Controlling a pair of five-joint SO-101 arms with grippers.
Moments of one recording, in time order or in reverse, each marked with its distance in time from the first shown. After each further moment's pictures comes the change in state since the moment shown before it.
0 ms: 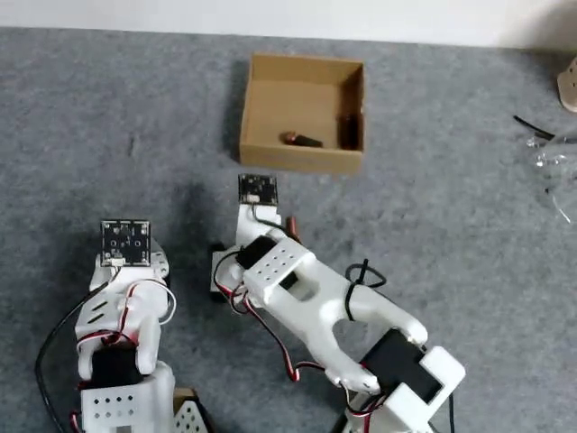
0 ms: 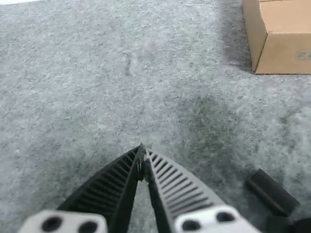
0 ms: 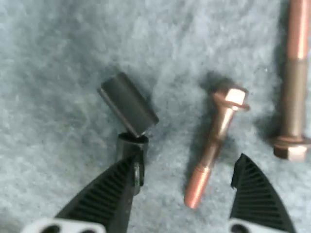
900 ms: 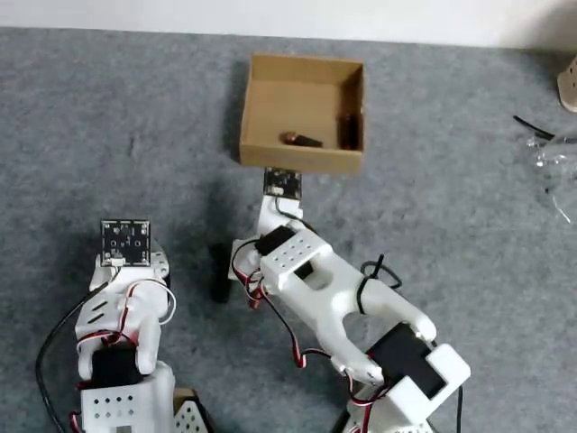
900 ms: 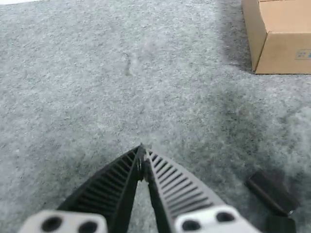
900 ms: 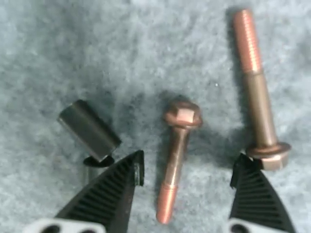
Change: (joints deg) left arm 0.0 0.0 0.0 0.0 0.0; right arm 5.6 0.0 1.7 -0.4 0.0
